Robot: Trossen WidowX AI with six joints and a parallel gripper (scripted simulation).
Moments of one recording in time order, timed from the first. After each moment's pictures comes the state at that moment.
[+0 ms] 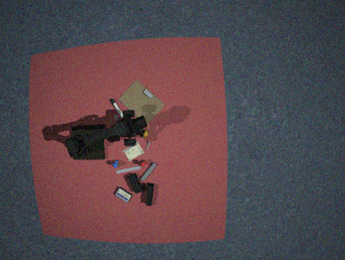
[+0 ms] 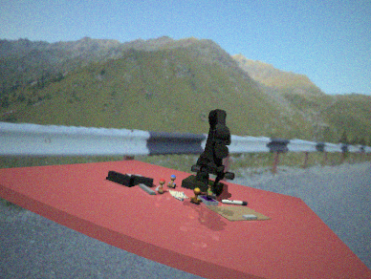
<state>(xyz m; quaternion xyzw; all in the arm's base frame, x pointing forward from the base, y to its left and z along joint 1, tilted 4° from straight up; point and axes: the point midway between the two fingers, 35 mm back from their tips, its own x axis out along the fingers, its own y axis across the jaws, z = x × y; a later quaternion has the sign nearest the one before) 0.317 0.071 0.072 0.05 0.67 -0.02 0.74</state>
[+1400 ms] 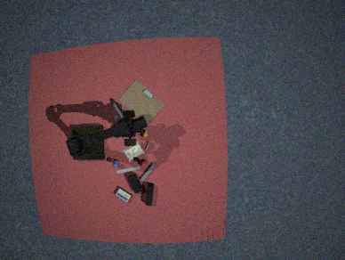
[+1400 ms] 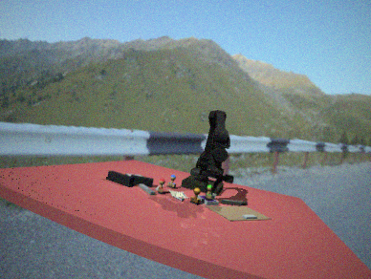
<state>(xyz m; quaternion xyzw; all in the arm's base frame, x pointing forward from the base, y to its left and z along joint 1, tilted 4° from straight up) 0.316 0.071 0.057 0.05 0.68 -0.02 0.74</state>
